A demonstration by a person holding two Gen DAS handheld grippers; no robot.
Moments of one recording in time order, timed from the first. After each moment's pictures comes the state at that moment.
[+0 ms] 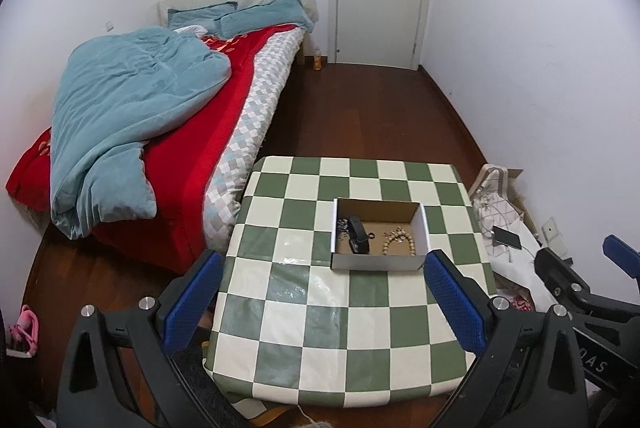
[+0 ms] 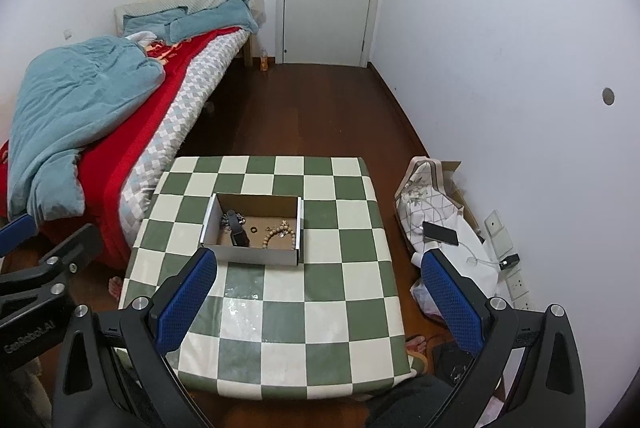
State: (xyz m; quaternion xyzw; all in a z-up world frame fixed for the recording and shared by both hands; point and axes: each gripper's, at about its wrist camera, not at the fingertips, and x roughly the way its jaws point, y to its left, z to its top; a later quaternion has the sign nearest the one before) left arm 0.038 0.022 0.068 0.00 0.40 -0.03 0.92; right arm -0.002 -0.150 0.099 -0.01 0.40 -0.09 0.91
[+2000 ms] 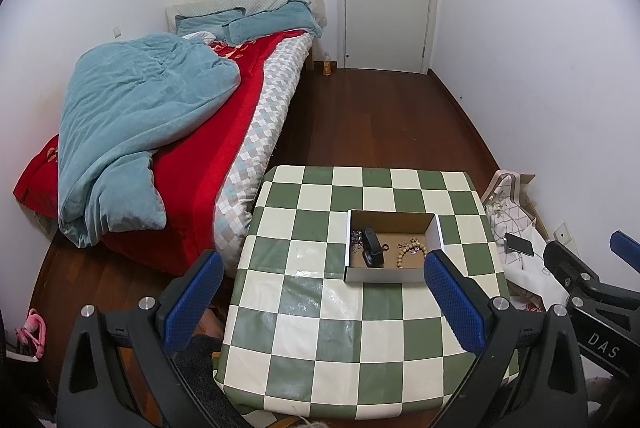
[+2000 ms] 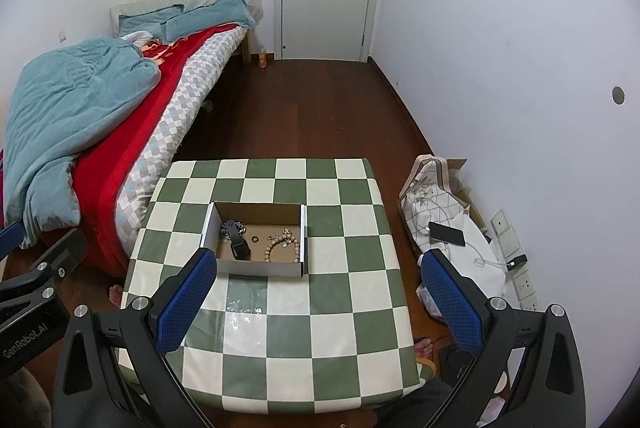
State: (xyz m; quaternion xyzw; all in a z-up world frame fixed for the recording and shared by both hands) left arm 0.054 0.024 0.071 0.01 0.39 -0.01 0.92; right arm 0.031 -0.144 0.091 0.00 0.40 -0.09 0.91
